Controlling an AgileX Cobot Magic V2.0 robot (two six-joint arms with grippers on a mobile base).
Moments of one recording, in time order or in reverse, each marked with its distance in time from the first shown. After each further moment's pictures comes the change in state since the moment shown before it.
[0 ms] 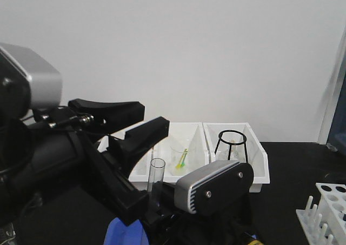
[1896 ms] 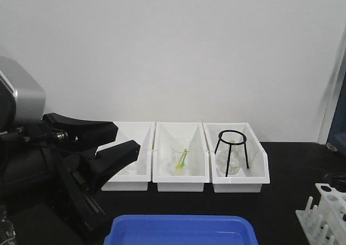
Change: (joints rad) left arm 0.078 -0.057 0.000 0.050 0.242 0.013; right arm -1.057 0.140 0.029 0.075 0.050 -0.159
